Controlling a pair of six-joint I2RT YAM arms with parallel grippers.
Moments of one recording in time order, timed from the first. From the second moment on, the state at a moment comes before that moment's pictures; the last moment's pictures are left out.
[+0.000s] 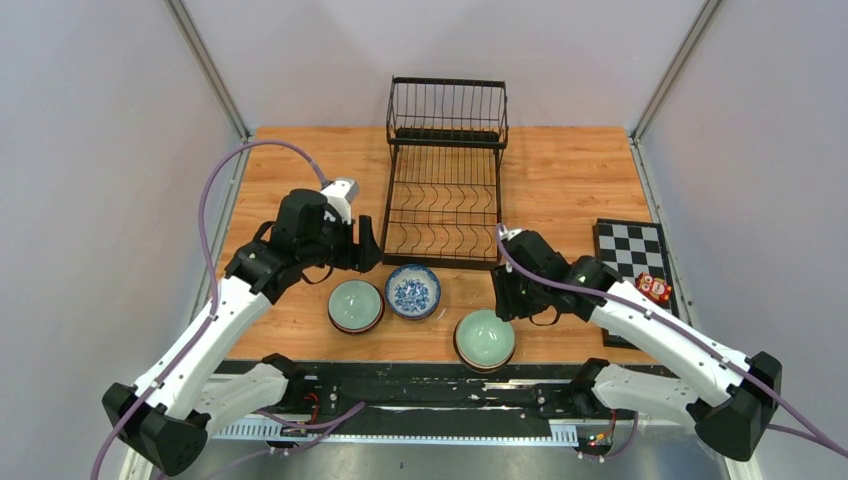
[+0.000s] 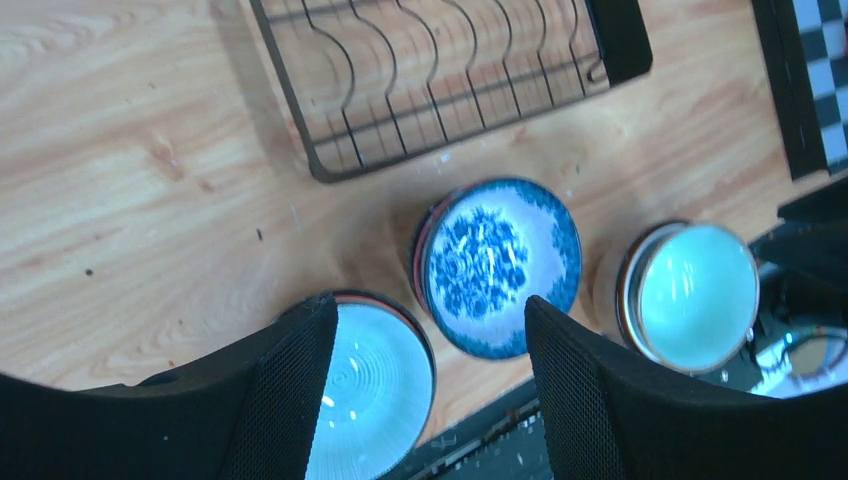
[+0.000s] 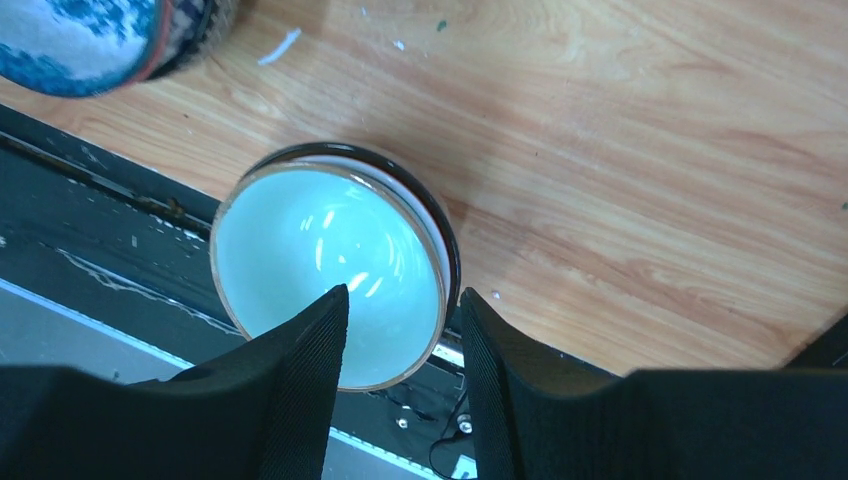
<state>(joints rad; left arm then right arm) -0.48 0.99 1.01 -0.65 0.14 -0.30 0.79 1.01 0.93 -0.93 0.04 0.45</state>
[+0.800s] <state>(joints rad) -0.49 0.87 0.83 -0.63 0.29 -0.22 0.87 1.09 0.82 -0.94 0.12 0.55</state>
